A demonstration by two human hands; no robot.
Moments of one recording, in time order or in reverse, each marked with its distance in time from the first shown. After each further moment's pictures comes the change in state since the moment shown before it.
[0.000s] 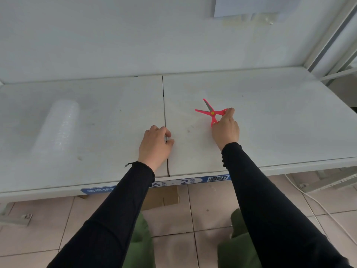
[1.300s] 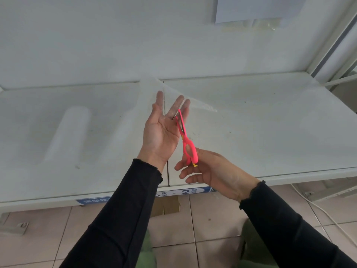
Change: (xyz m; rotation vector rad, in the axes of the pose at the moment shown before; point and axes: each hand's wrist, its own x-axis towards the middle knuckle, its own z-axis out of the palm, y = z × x) left_hand 0.027 0.054 -0.033 -2.154 -0.182 -0.199; right_hand -0.107 -0.048 -0.067 0.870 -1.041 0.233
